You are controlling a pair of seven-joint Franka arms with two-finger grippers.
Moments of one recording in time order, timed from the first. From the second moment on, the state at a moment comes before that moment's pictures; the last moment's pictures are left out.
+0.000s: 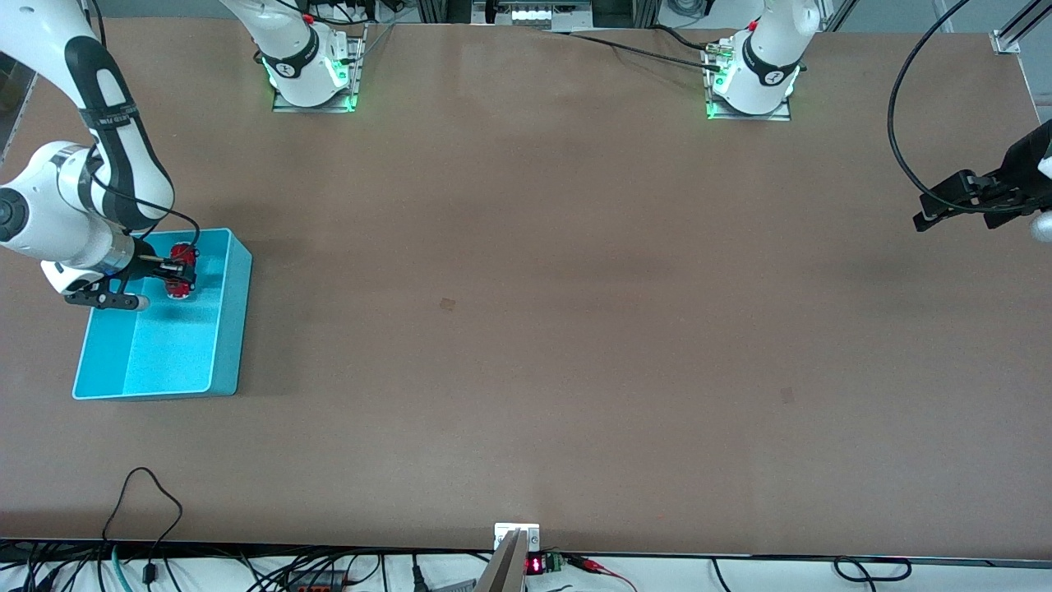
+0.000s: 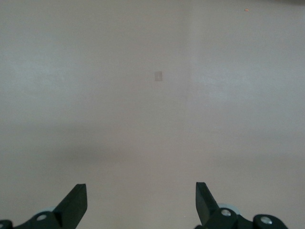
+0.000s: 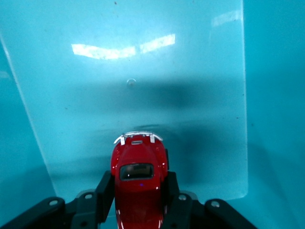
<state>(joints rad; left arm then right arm) 0.07 0.01 -0.01 -1.60 -0.04 1.64 -0.02 -0.19 0.38 -0.11 -2.14 -0.02 2.40 -0.18</state>
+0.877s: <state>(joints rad) 0.07 0.01 -0.01 -1.60 -0.04 1.64 -0.02 -0.19 0.32 -0.11 -2.09 -0.02 2.36 -0.18</state>
